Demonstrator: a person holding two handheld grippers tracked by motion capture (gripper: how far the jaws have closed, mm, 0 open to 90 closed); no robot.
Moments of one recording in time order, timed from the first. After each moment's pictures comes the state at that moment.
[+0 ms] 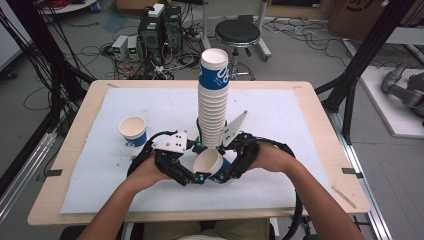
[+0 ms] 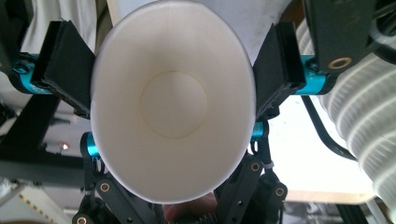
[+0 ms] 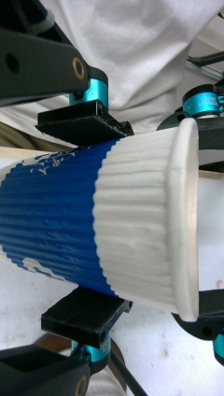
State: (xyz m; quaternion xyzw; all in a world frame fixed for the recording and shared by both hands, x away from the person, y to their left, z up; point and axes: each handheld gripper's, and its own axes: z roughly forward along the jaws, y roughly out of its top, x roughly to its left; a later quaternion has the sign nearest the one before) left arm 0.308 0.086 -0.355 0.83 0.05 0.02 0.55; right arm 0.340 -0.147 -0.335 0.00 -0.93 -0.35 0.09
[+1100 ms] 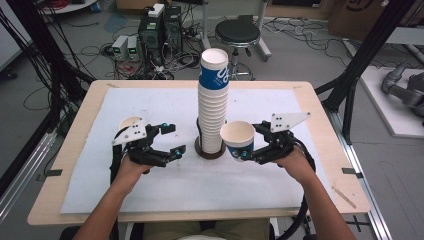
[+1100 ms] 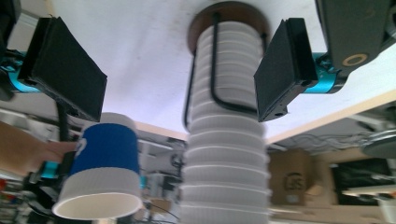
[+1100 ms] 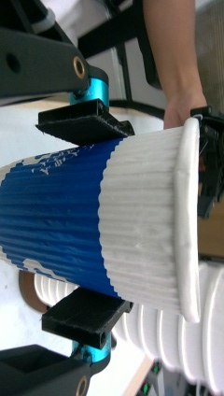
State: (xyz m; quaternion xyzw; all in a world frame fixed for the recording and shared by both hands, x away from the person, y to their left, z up) left arm 0.320 0.161 -0.373 0.71 0.21 0.13 0.66; right arm 0.335 -0.235 -0.330 -0.11 -0.82 -0.56 -0.05
